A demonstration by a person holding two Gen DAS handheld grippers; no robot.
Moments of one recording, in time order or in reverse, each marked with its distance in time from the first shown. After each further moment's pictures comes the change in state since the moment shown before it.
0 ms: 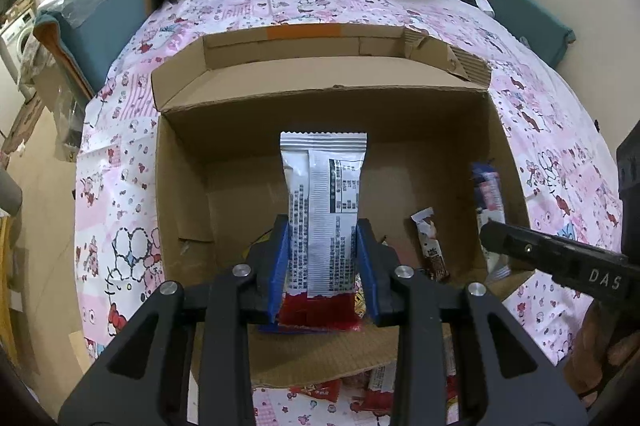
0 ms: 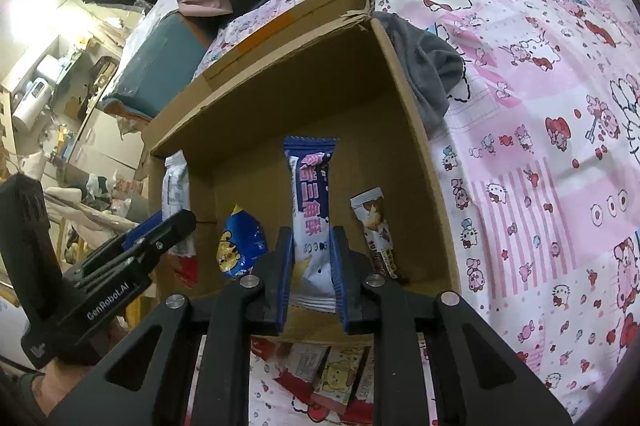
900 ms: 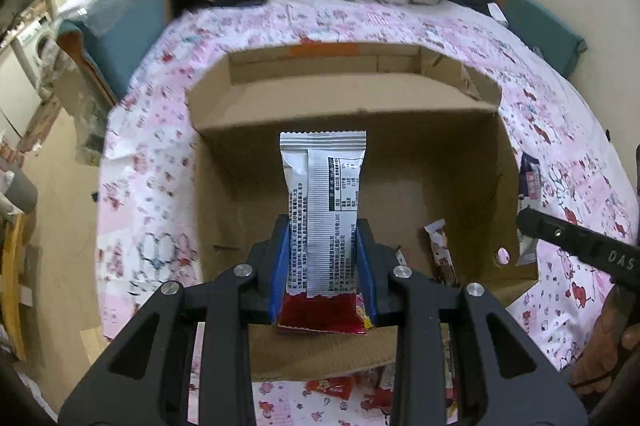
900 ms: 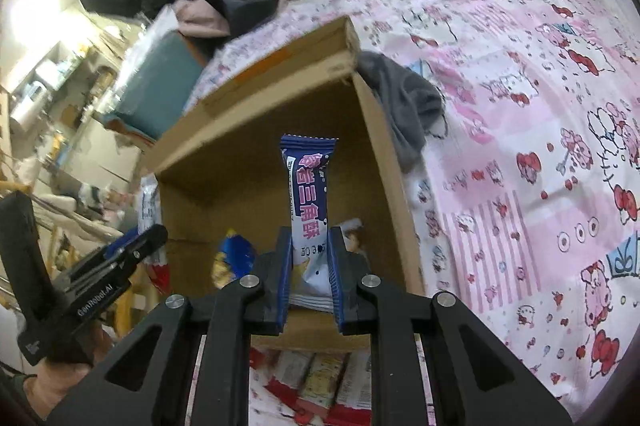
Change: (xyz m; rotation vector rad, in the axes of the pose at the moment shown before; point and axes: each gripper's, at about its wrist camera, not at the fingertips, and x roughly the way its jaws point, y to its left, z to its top) left arm -0.011 0.010 0.007 -0.030 -0.003 0.033; right arm -0.022 -0.002 0.009 -0.037 -0.042 -0.081
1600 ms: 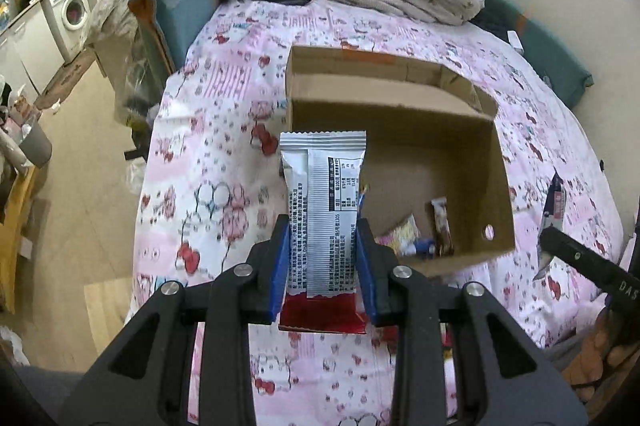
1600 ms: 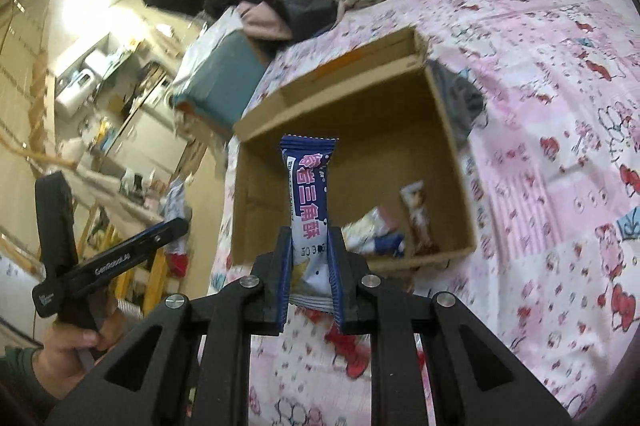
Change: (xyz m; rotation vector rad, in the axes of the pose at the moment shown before) left arm -0.090 0.045 -0.029 -0.121 -0.027 0.033; right arm -0.070 0.039 -0.042 -0.061 -0.090 0.183
